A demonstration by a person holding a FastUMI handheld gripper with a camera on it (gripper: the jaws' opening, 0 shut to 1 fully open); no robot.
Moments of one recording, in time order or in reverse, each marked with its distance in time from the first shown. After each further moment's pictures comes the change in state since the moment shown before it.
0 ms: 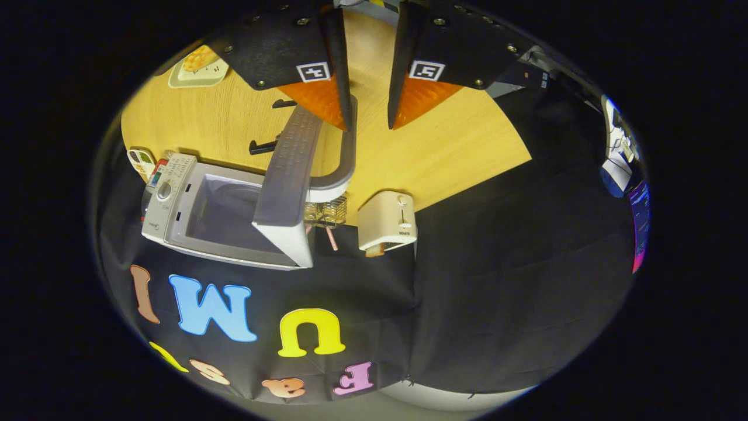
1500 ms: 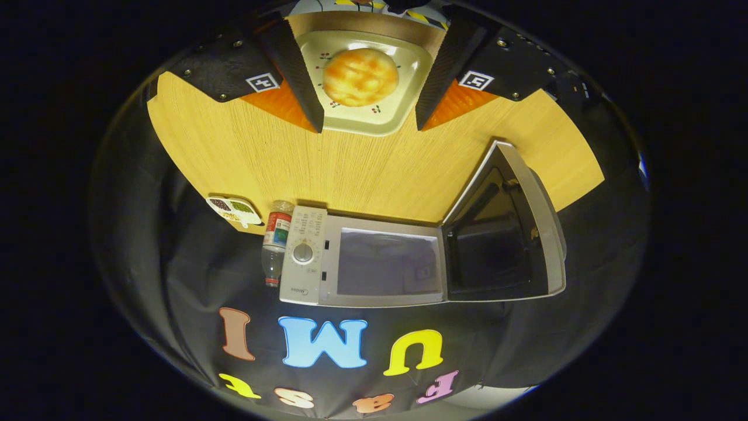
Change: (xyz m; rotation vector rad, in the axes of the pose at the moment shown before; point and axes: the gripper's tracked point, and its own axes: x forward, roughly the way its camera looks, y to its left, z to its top) arm -0.087 -0.230 -0.128 0.108 0.146 -0.385
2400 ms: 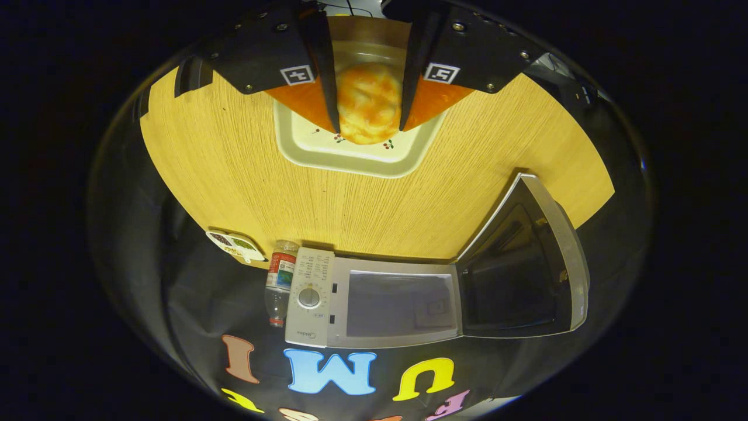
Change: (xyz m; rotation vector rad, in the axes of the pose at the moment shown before) arm 0.016 -0.008 -0.039 0.019 0.138 -0.034
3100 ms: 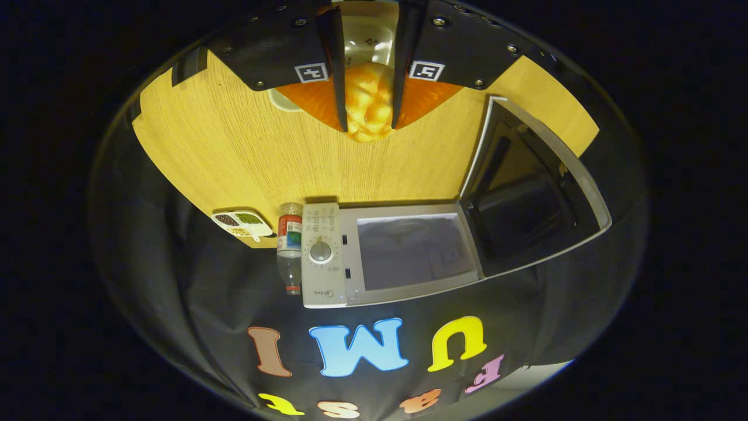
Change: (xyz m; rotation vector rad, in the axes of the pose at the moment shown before) arm -0.002 0.015 0.110 0.201 -0.196 0.008
